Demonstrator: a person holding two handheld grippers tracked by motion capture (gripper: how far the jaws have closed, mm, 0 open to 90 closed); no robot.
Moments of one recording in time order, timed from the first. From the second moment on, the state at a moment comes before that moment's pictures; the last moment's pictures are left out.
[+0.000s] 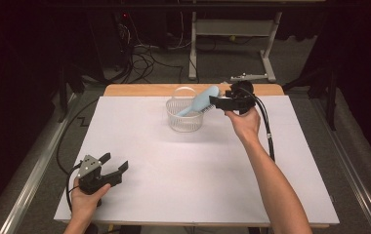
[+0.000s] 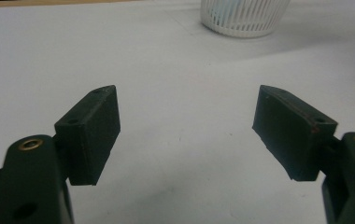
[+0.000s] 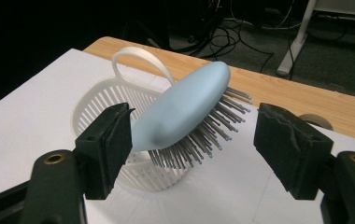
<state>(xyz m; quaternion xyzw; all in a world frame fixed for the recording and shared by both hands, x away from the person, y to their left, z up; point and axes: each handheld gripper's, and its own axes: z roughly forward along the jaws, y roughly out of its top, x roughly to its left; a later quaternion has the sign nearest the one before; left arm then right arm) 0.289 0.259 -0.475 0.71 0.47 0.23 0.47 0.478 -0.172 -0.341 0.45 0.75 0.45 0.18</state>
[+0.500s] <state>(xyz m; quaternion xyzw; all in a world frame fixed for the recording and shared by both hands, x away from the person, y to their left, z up) 0.289 0.258 -0.475 0.71 0.47 0.23 0.47 0.468 -0.187 -0.338 0.45 0.75 0.45 0.19</state>
